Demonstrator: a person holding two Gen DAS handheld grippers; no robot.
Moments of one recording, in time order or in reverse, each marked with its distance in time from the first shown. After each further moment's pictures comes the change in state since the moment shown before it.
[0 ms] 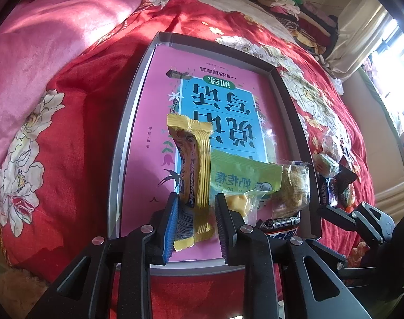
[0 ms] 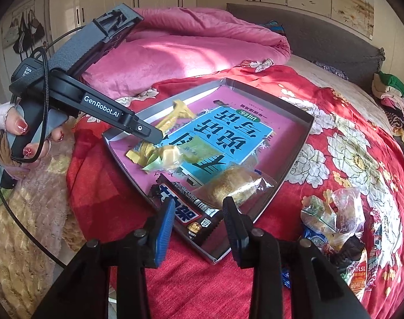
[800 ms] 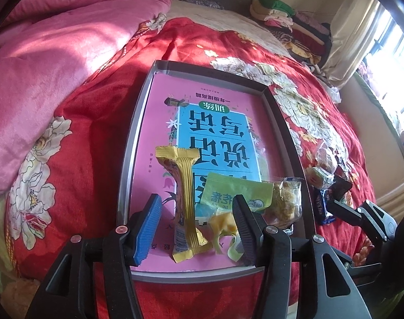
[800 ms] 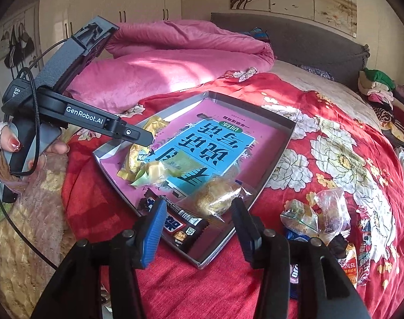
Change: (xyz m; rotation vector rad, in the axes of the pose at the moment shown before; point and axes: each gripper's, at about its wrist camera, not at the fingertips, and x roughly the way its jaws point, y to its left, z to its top) left arm -0.020 -0.008 0.005 0.041 -0.112 0.016; right arm -0.015 -0.010 0.003 0.057 -0.066 -0.049
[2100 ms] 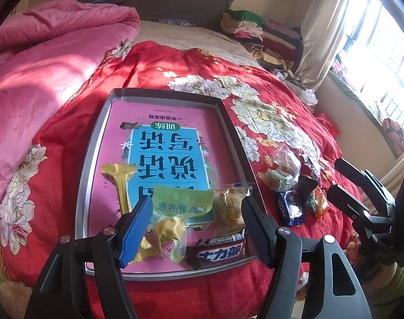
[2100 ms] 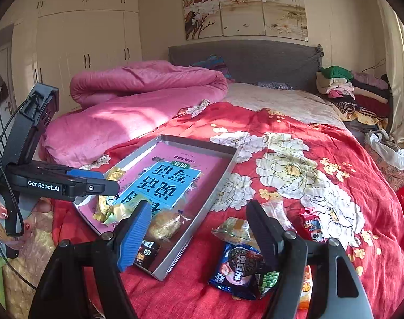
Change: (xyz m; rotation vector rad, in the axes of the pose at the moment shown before) left arm -0.024 -0.054 -0.014 0.101 -0.111 -0.079; right arm -0.064 -0.060 -0.001 0.193 -0.196 -0.144
